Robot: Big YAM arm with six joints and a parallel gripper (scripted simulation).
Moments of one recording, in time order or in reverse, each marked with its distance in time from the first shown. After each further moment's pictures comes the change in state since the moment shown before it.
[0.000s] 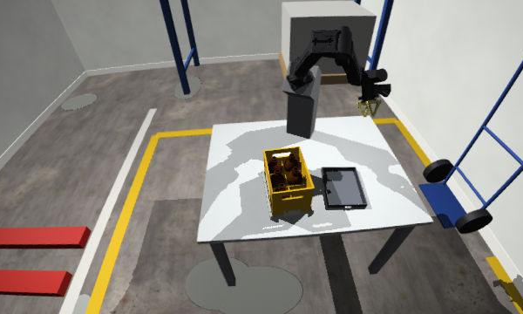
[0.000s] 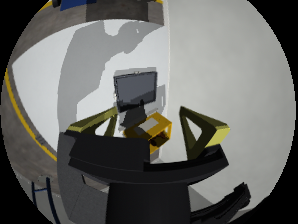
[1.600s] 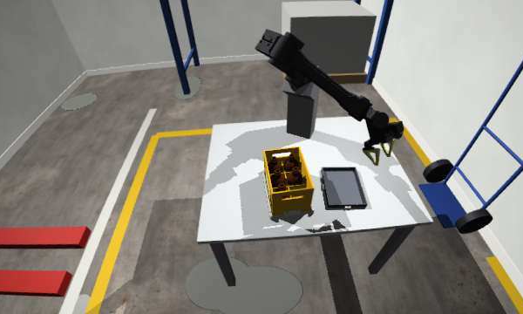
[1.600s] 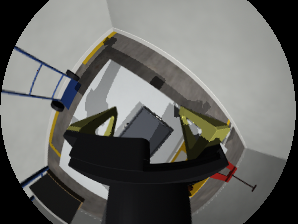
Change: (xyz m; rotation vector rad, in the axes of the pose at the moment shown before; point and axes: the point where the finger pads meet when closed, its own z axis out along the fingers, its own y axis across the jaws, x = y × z) arm 0.033 -0.207 0.183 -0.174 -0.205 0.971
